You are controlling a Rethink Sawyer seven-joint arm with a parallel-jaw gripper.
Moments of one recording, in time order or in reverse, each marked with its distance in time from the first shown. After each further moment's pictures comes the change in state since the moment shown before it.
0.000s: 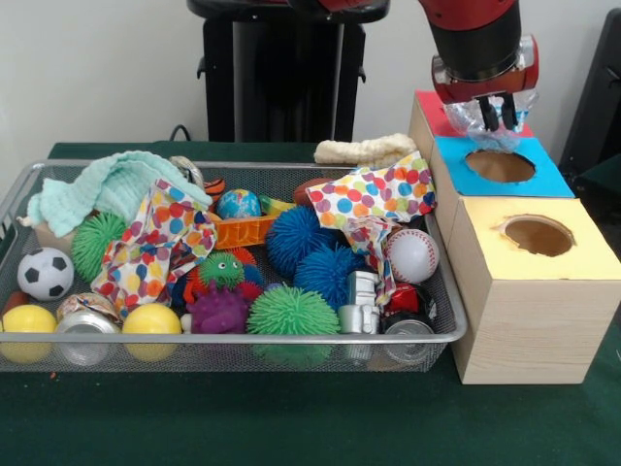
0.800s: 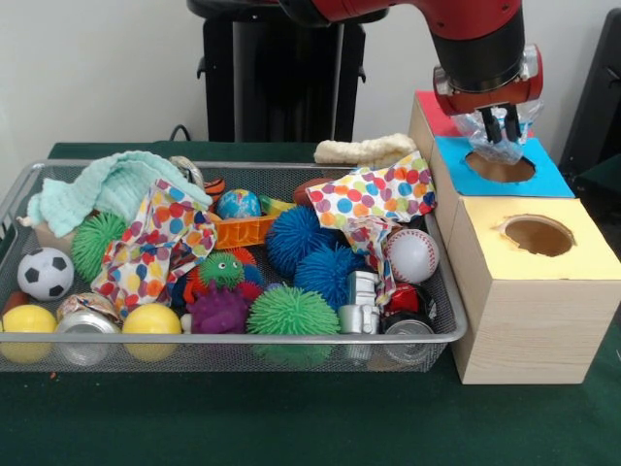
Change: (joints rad) arm 0.000 0.030 0.003 -0.066 -0.021 0.021 0.000
